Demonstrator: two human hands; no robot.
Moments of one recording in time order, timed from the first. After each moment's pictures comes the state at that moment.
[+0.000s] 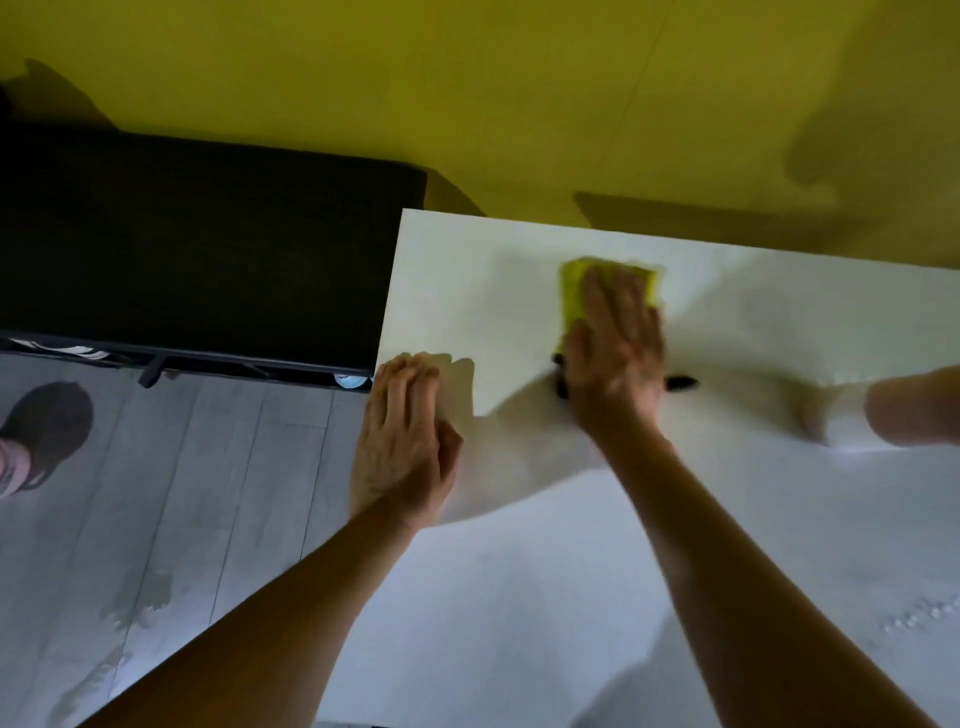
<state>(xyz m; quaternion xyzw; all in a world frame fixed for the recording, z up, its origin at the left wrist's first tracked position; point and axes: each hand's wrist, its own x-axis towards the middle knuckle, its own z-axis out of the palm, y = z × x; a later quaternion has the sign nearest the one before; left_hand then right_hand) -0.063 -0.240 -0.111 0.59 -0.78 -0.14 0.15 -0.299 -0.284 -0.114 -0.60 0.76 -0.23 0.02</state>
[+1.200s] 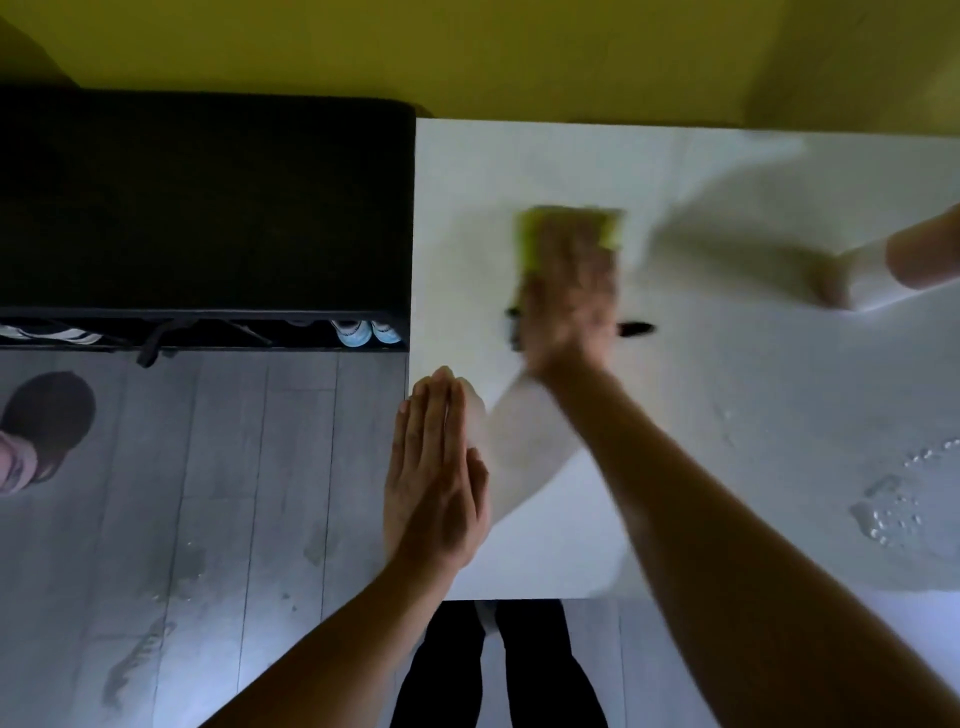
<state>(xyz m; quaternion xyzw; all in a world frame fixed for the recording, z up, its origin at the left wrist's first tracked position) -0.015 -0.120 -0.118 0.57 -0.80 -0.15 0.14 -0.196 -0.241 -0.099 -0.58 0.79 -0.18 0.07</state>
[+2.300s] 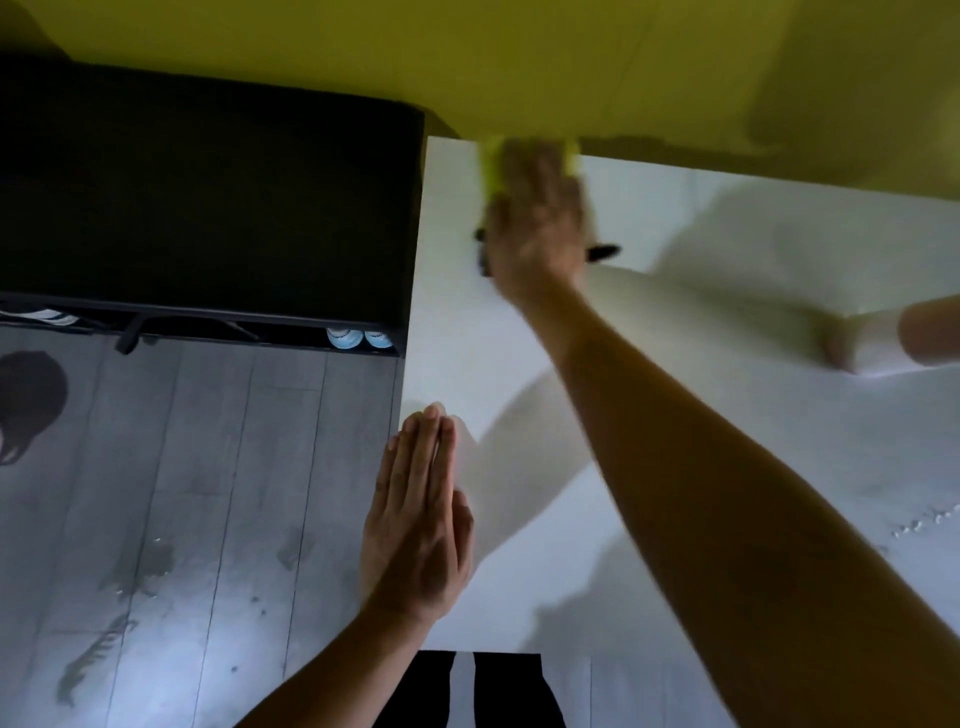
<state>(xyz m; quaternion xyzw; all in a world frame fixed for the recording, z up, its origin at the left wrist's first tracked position) -0.013 -0.124 -0.118 0.57 -0.79 -0.17 0.13 -0.195 -0.366 -0.098 -0.62 0.77 -0.15 0.07</state>
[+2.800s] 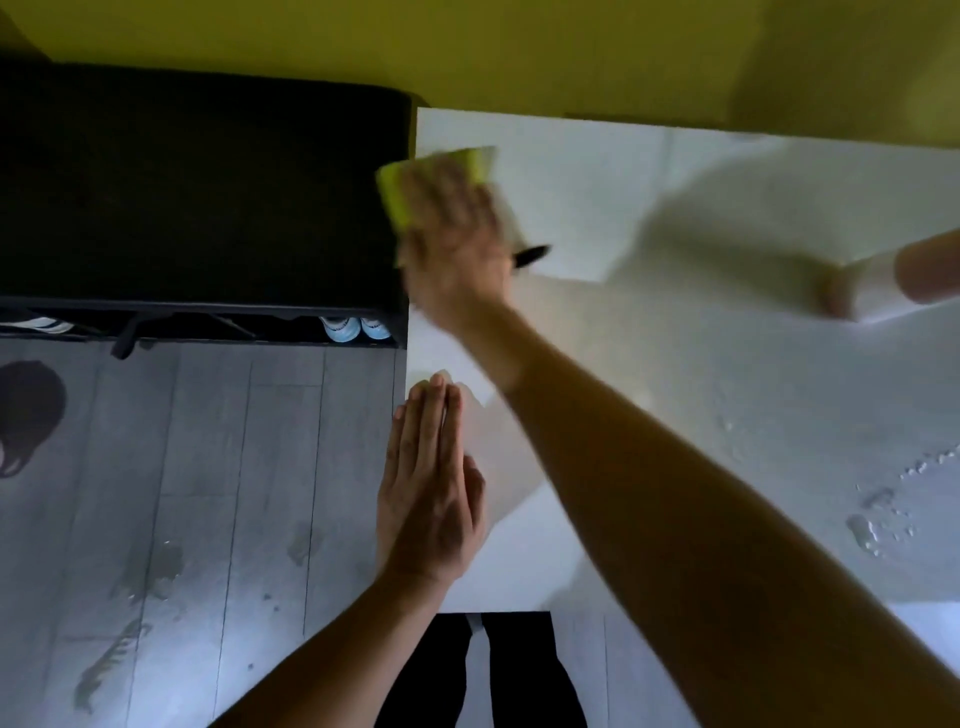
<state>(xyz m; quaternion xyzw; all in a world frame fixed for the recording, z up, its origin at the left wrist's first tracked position) -0.011 -0.125 -0.124 0.57 -0.80 -0.15 0.14 -0.121 -0.319 -0.090 -0.70 0.70 -0.13 0.07</state>
